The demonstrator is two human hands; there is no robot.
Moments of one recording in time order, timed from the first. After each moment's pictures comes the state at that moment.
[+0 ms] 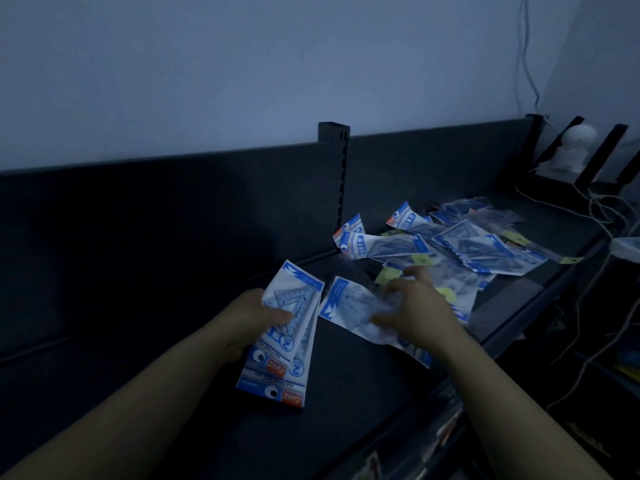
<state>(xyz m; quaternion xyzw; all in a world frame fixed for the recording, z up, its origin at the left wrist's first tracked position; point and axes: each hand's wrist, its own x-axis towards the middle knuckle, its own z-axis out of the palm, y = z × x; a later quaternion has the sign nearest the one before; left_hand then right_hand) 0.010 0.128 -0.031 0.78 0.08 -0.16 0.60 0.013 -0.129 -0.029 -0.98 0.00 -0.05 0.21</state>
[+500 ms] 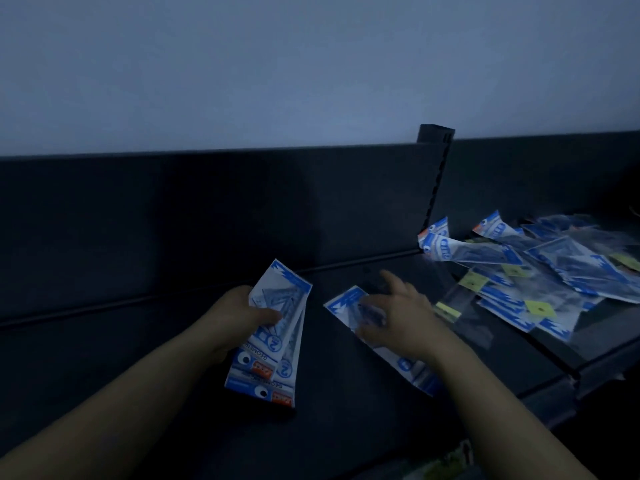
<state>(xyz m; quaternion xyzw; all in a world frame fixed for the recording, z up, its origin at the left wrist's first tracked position) -0.074 0.248 -0.025 0.80 0.17 -0.06 0.57 -0.011 0.001 -0.035 -0.96 -0.22 0.04 0.14</state>
